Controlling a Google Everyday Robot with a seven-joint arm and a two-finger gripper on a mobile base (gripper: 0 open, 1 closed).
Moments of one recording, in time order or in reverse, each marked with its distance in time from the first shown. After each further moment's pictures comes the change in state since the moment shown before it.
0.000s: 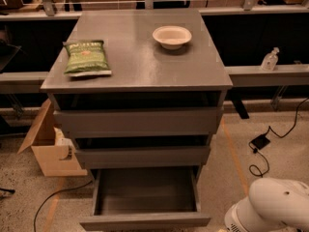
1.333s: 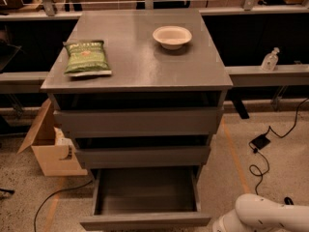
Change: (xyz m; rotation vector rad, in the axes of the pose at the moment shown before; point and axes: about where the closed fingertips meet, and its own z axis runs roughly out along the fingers) arm 0.012 -0.028 0.151 -0.190 -0.036 0.136
